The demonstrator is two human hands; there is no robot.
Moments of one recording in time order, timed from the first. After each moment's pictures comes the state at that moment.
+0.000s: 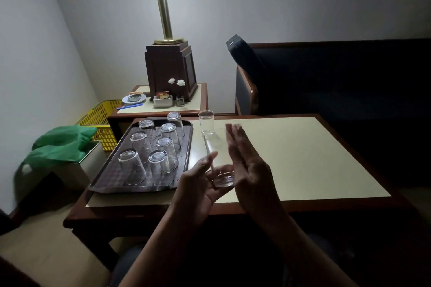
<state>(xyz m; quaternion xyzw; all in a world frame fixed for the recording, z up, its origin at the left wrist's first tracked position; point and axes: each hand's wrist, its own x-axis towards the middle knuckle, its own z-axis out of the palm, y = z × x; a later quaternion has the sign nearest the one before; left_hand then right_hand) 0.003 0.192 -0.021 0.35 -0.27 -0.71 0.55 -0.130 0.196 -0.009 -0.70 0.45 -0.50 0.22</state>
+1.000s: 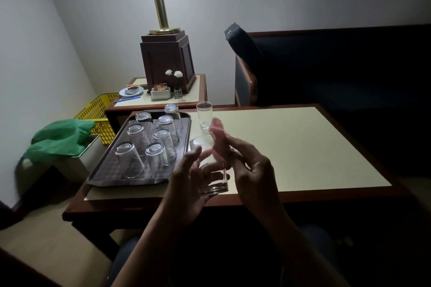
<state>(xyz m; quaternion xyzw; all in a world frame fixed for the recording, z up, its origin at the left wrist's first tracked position) 0.012 0.193 -0.032 0.36 -0.35 -0.69 0.52 -0.138 0.197 -0.032 -0.60 0.46 -0.57 0.32</state>
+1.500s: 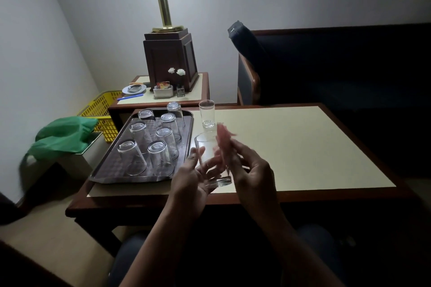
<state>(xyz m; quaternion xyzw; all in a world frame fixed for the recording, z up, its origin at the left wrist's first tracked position) 0.004 0.184 -0.034 0.43 -0.24 -0.66 0.56 -0.132 0.201 -0.037 -0.60 0.49 -0.55 0.31</state>
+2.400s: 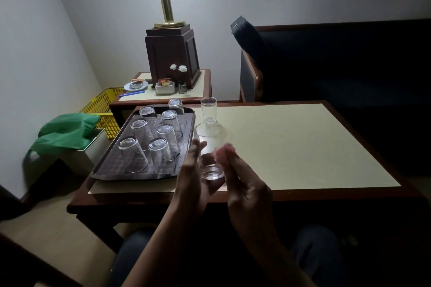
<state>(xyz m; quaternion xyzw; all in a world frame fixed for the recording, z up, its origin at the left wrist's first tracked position) -0.002 0.185 -0.036 0.42 -0.33 -0.62 0.58 -0.114 0.234 -0.045 -0.58 0.45 -0.59 0.34</state>
